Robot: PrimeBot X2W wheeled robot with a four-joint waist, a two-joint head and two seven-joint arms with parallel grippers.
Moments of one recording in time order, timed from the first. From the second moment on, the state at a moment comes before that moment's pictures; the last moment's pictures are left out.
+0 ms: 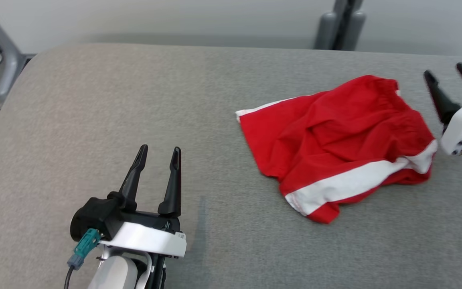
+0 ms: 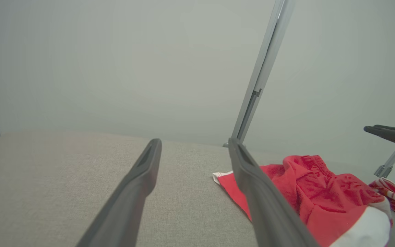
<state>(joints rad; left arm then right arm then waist) -0.17 0.05 -0.28 0.10 -0.39 0.04 -0.26 -0.89 -0.56 0.68 0.79 0.75 0.13 -0.09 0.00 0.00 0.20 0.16</state>
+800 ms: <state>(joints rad) -0.13 0.05 -0.16 0.14 -0.37 0.09 -0.26 -0.18 -0.21 0.18 0.04 0.34 0.13 -0.26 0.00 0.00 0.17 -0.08</state>
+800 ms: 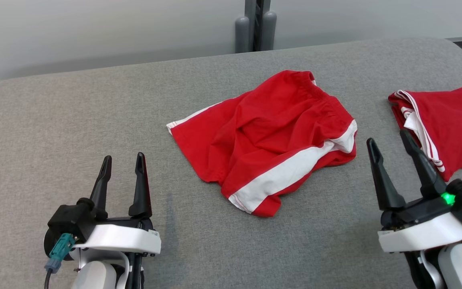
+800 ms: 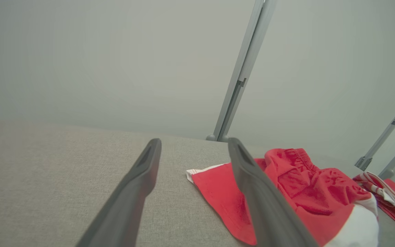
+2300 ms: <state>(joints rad) -0.71 0.14 -0.34 0.81 -0.29 0.00 0.16 -0.20 -0.13 0.24 0.05 0.30 0.13 -0.26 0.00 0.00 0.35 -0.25</state>
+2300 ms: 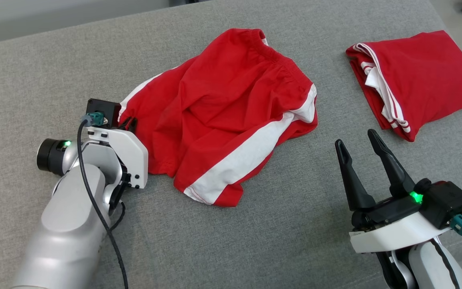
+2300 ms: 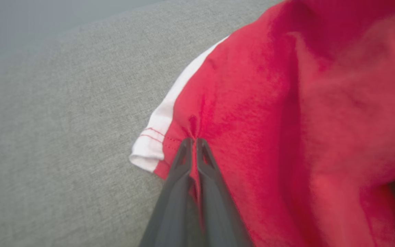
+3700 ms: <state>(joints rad) -0.68 0.18 -0.17 0.64 -0.44 0.12 -0.24 -0.20 -0.17 0.19 0.04 0.28 0.13 -0.26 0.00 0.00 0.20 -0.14</state>
